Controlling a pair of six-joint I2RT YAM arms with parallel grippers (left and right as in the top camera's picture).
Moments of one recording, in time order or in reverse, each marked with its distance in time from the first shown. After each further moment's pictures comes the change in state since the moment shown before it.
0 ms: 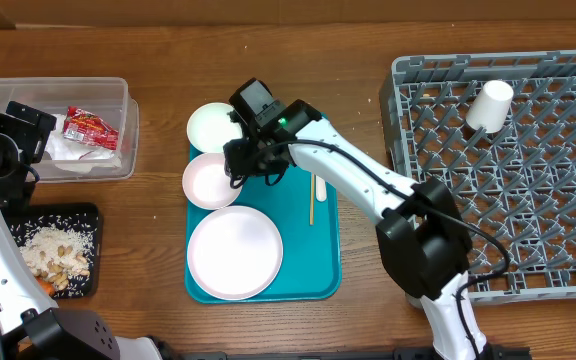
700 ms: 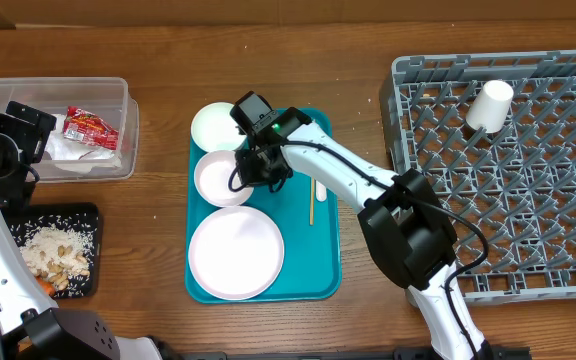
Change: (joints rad) left arm 0.000 0.000 0.000 0.000 0.000 0.000; right arm -0.005 0.084 -0.006 -0.035 0.080 0.023
